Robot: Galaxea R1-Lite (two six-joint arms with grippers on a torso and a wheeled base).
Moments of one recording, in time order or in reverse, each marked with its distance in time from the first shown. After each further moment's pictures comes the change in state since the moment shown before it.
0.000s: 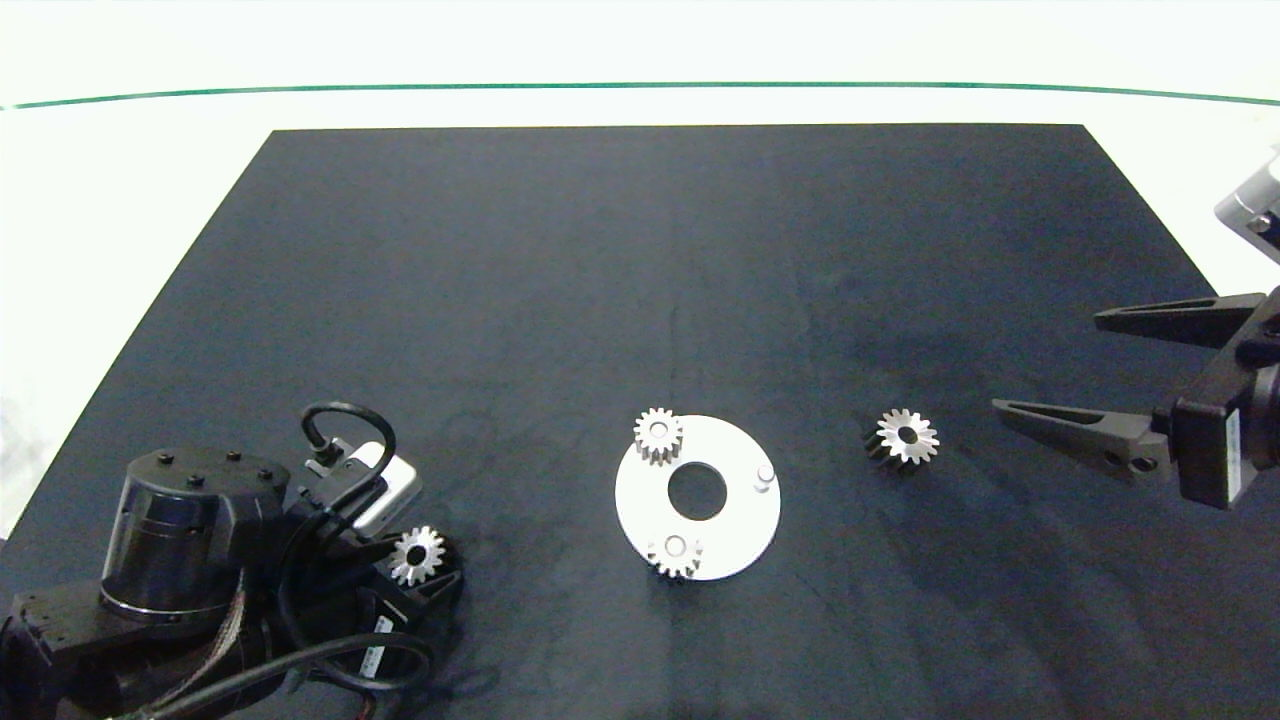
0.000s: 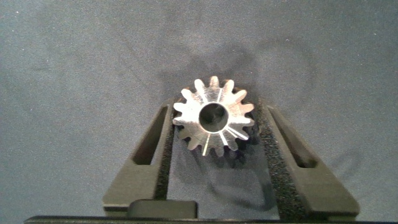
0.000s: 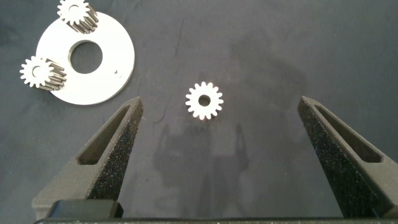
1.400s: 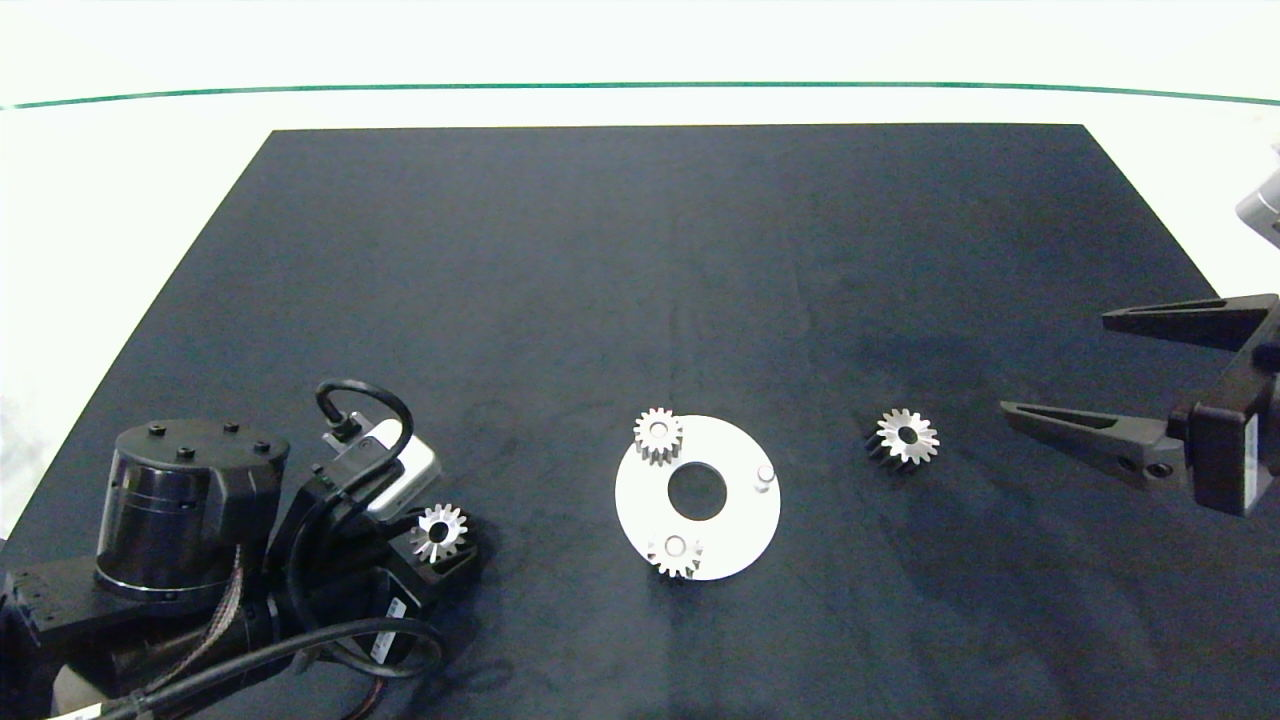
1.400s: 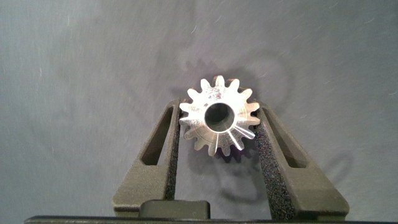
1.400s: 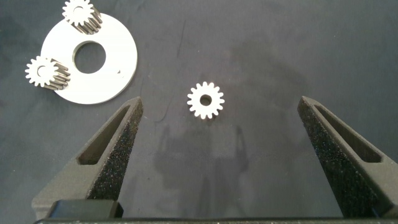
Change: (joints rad) left arm -0.034 -0.015 -0.061 0.008 -0.017 0.084; right arm 0.003 -0.018 0.009 -0.001 0.007 0.000
